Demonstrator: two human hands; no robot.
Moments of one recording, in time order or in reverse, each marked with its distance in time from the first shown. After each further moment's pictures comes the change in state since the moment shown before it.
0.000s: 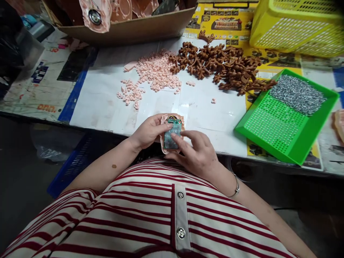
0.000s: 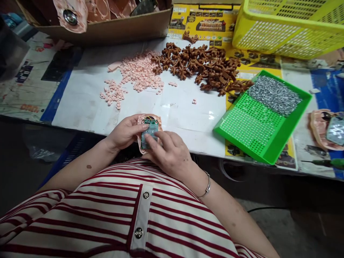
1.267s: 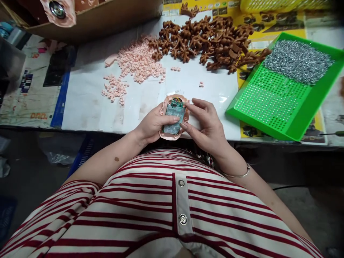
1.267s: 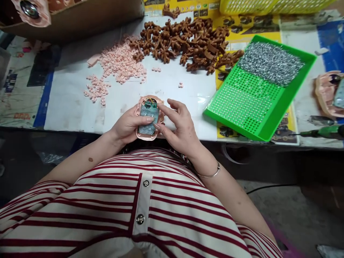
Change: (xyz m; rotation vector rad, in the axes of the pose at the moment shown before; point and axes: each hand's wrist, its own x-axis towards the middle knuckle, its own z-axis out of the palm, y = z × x) left_hand 0.024 -0.003 0.046 -0.073 -0.088 -0.085; right_hand -0.027 0.048 -0.004 0.400 0.051 0.510
